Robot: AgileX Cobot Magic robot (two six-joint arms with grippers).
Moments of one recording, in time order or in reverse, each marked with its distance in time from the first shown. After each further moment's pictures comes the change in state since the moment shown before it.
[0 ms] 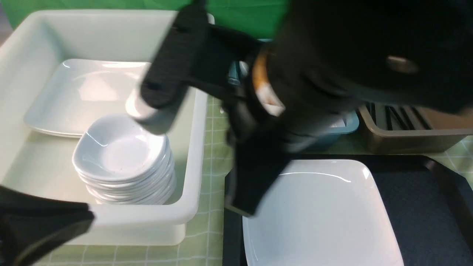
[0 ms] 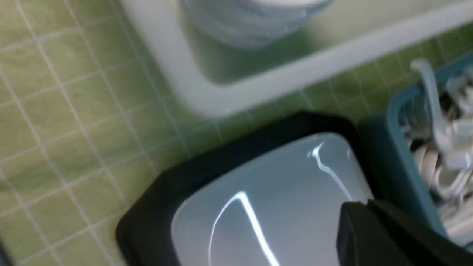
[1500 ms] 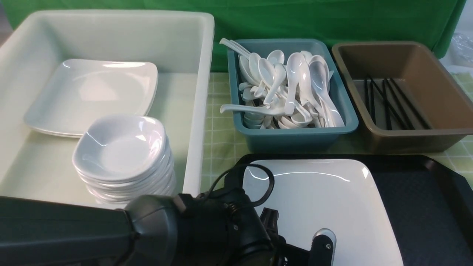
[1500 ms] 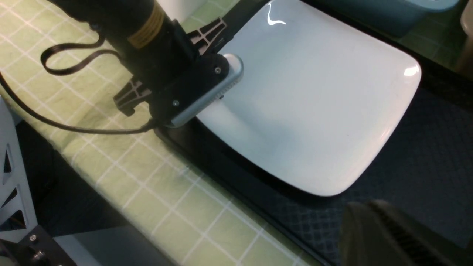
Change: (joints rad) right arm -0.002 -1.111 0.738 0.011 0.001 0.427; left arm -0.468 1.166 -0.205 0.454 -0.351 0.182
